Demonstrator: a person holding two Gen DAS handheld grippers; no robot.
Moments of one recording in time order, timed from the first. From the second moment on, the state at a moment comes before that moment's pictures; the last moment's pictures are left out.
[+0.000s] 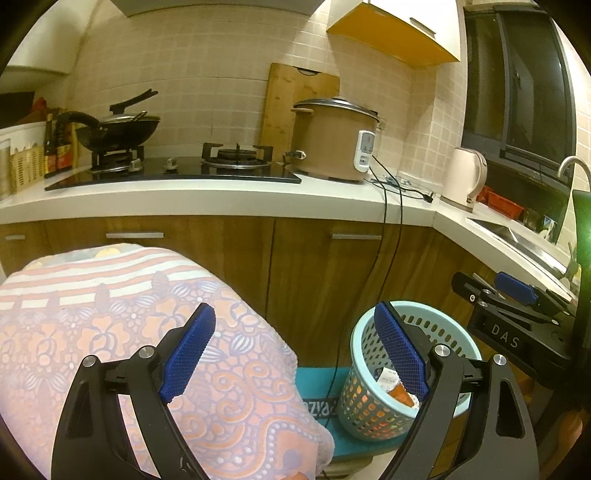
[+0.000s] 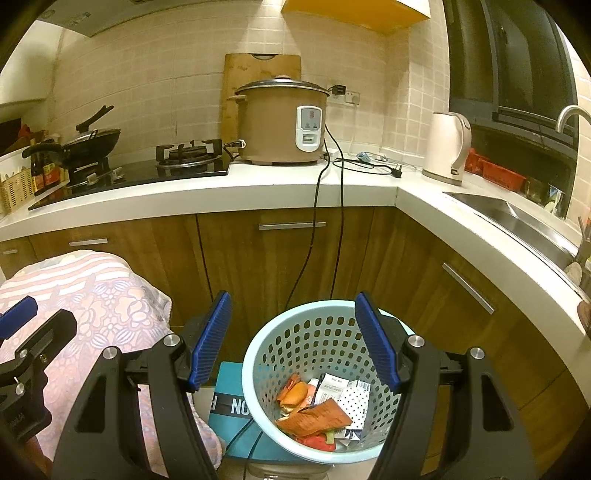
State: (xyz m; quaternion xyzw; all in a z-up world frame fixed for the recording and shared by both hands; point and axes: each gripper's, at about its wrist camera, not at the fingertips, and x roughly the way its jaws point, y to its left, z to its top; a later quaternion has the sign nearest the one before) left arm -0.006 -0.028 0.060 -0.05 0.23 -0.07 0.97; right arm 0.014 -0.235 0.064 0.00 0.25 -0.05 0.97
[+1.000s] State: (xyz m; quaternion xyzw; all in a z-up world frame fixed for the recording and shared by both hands) left arm -0.010 -0.017 0.062 -0.05 0.23 -0.05 0.97; right arm 0.016 -0.220 0.060 0.00 0.26 -0.03 0.97
